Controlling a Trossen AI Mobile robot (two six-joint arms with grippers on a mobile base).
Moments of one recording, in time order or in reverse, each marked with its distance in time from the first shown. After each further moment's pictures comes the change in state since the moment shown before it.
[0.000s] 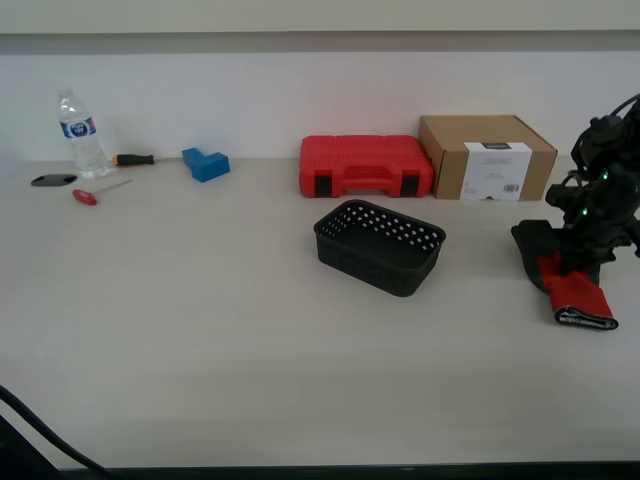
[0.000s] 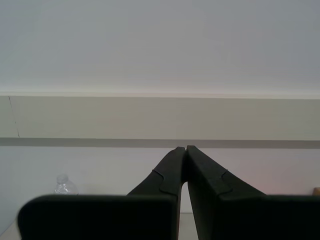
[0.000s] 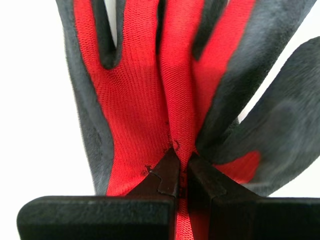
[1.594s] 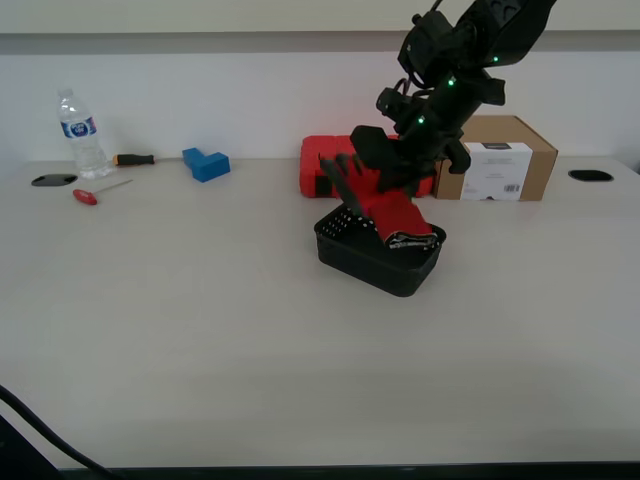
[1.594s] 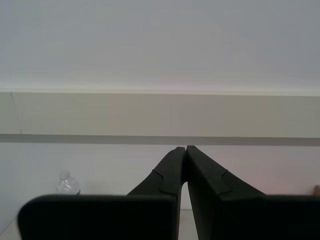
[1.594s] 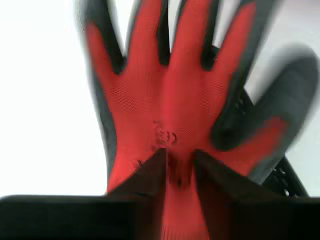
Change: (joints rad) arm 0 0.563 -0.143 0.292 -0.194 -0.261 0.170; arm 1 0.000 0.000 0.000 -0.012 -0.003 0.000
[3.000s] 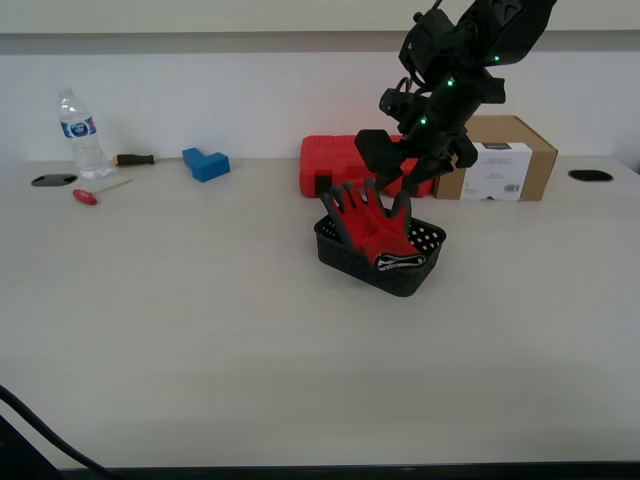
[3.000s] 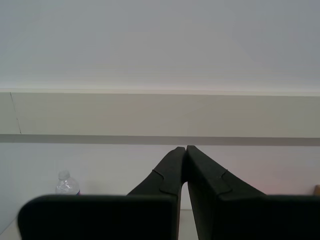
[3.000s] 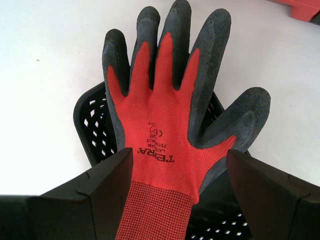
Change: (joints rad) arm 0 -0.001 -0.002 0.000 0.008 0.089 -0.031; arm 1 0.000 0.000 0.000 0.000 0.000 0.000
